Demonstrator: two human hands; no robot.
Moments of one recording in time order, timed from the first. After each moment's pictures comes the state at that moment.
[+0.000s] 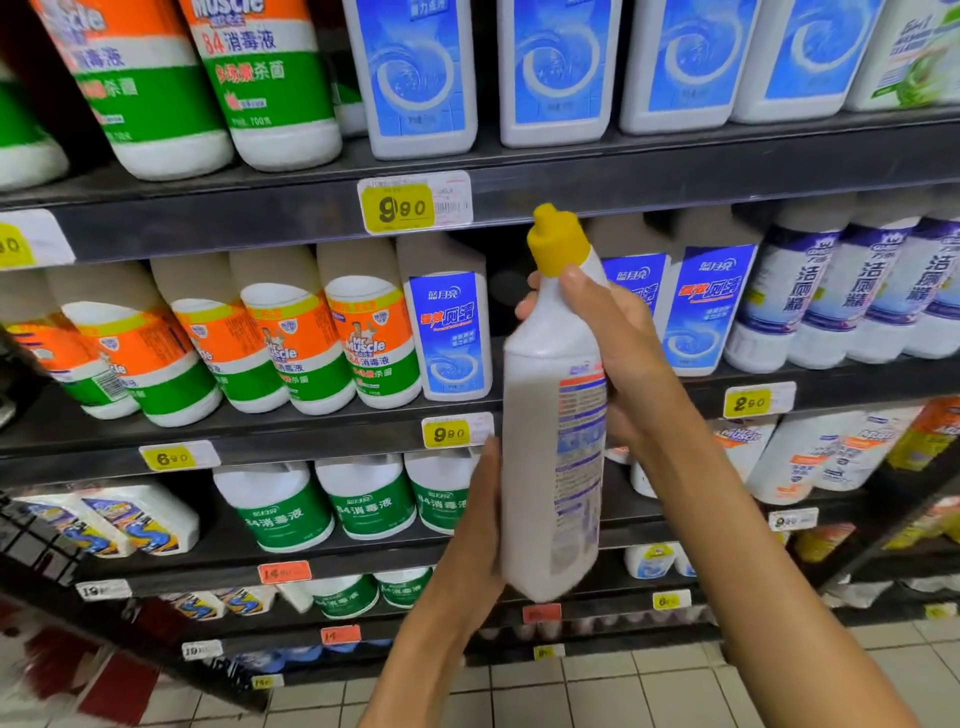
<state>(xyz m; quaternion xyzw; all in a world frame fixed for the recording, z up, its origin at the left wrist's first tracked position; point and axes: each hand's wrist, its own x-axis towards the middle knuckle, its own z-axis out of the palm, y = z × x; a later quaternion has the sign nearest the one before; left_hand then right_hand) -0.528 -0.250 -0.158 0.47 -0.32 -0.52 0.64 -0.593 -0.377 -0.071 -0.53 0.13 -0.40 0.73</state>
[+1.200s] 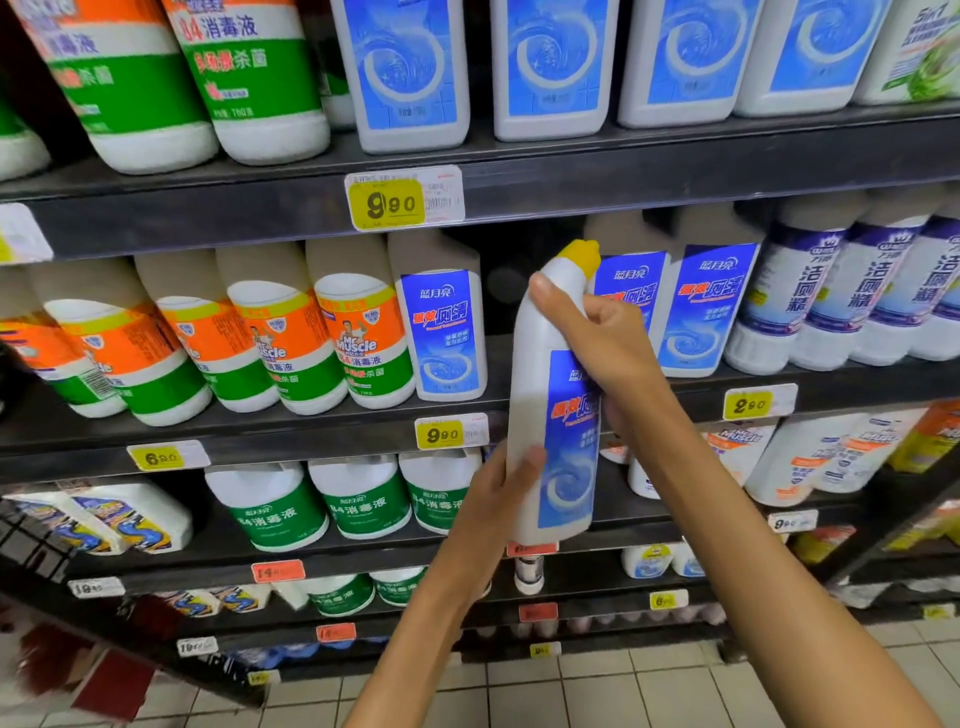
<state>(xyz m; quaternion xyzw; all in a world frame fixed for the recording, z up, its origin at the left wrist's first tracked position) -0.517 -0.288 -0.190 0.55 -0.39 -0.45 0.59 -0.583 -0.399 -0.082 -0.63 0.33 -0.41 0.58</state>
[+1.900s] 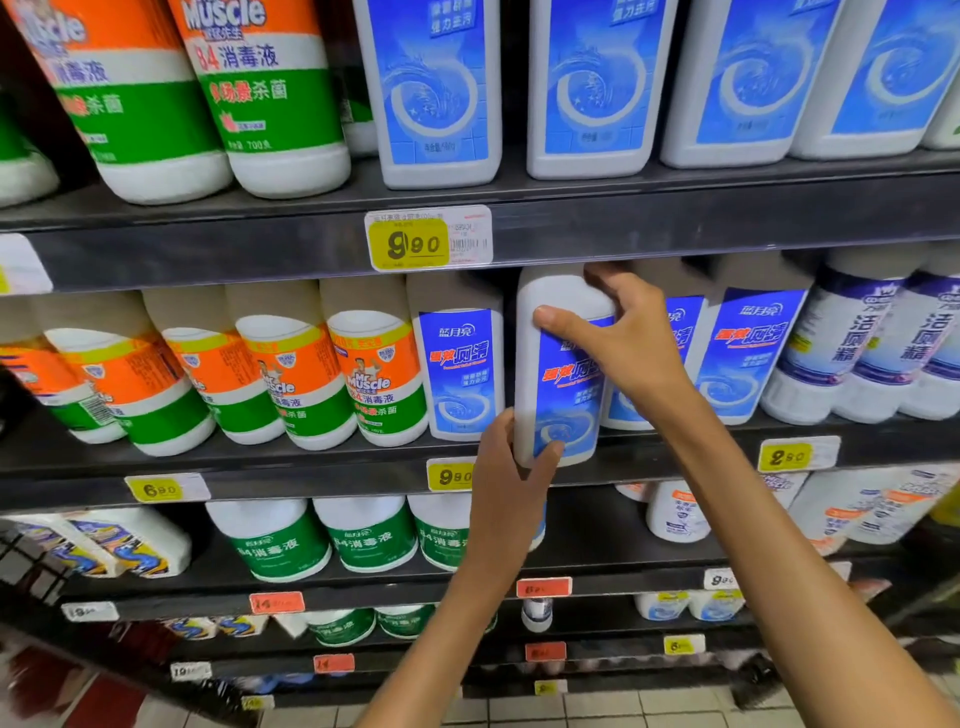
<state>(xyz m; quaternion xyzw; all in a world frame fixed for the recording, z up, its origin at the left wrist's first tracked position) -0.495 -0.342 -0.170 0.71 -0.37 -0.20 0.57 -0.554 -0.456 -0.075 -0.73 0.28 -0.46 0.41</state>
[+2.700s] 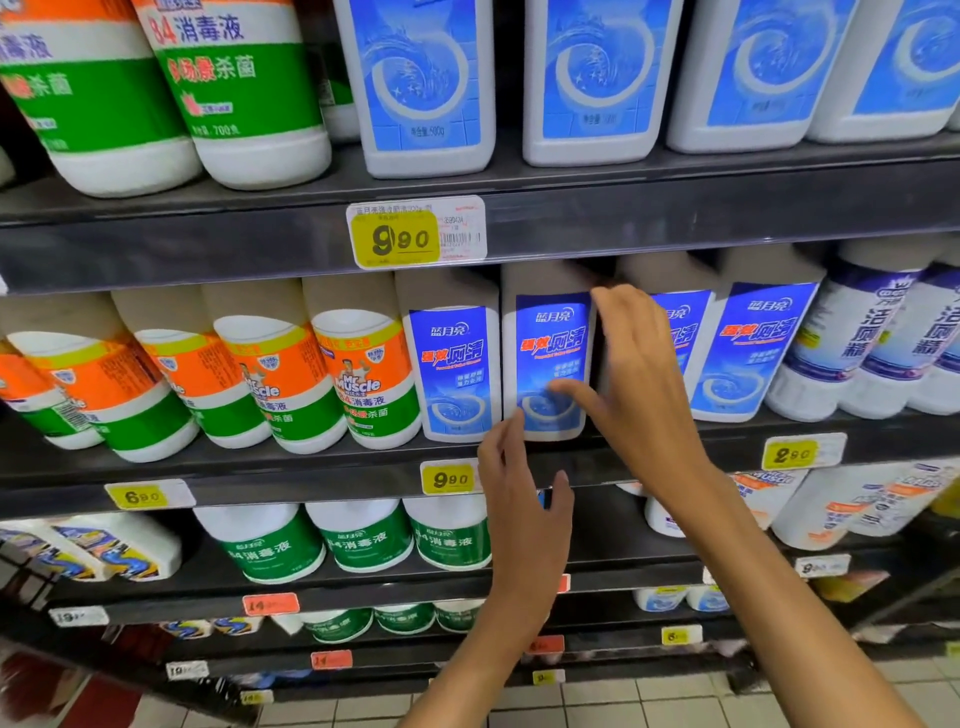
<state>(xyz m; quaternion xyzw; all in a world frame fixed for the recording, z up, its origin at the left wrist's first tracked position) -0.518 -0.341 -0.189 0.73 -0.40 -0.11 0.54 -0.568 -0.444 -0.112 -0.86 0.31 -0.40 0.07</state>
